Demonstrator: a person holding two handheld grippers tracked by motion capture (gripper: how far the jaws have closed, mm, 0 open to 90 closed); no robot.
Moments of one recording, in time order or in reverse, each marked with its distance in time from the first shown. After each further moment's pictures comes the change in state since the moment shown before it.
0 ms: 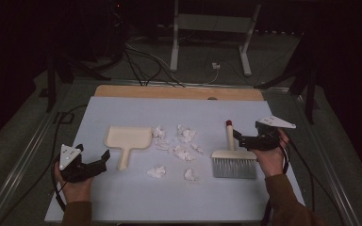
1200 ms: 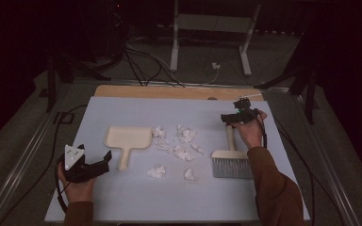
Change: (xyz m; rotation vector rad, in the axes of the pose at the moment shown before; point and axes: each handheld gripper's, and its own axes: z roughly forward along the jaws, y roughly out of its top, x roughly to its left) left arm -0.006 -0.002 0.003 0.022 0.029 0.035; right arm -0.025 0.033 0.125 0.344 -0.139 0.040
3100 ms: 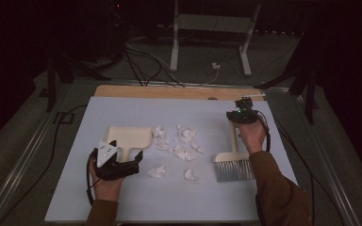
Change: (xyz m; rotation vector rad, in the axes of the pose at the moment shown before) left arm -0.093 0.029 0.018 -0.010 -0.205 0.055; right arm 0.017 0.001 -0.041 -0.061 0.023 0.077
